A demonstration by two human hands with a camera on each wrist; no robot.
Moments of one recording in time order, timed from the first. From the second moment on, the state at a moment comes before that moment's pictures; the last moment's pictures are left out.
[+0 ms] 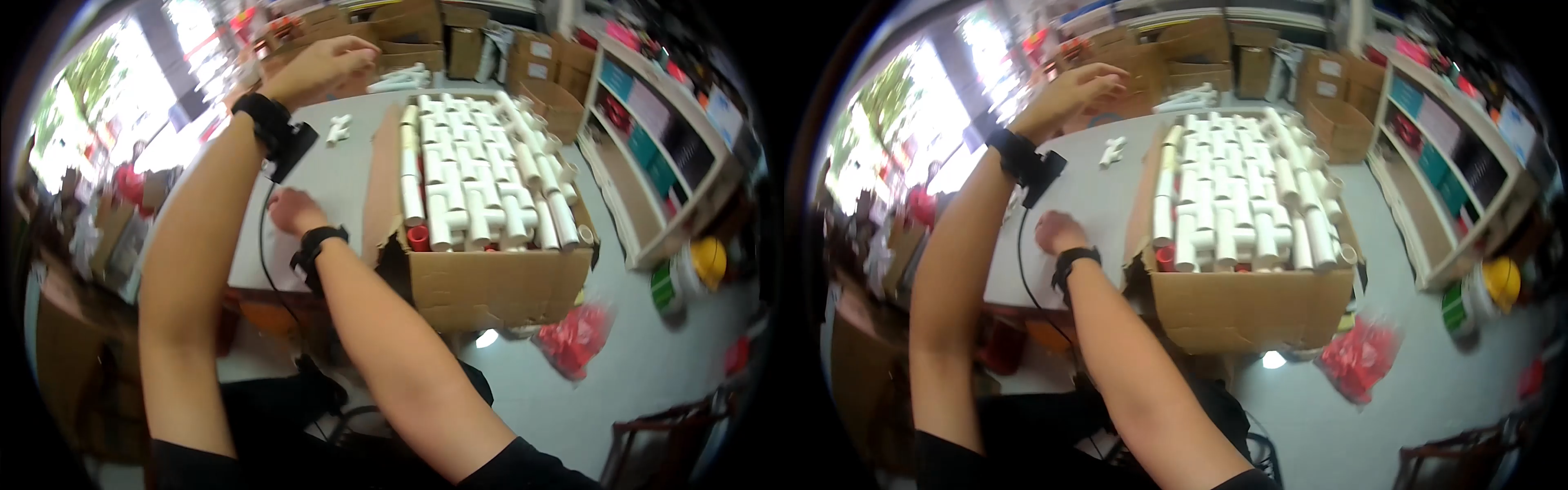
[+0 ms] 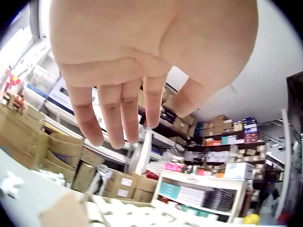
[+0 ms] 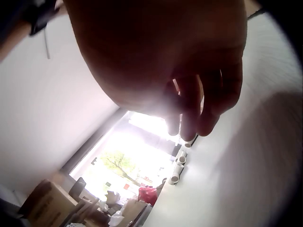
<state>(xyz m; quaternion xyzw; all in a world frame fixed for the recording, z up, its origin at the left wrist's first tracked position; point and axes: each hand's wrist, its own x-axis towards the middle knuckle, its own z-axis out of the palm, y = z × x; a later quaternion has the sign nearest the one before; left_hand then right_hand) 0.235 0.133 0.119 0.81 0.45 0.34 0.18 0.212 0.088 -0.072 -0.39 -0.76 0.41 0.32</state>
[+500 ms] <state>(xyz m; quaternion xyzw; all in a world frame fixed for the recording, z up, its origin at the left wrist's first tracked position) -0.085 0.090 -0.032 0.55 0.79 0.26 0.06 0.209 0.101 -0.089 -0.40 -0.72 0.43 0.37</state>
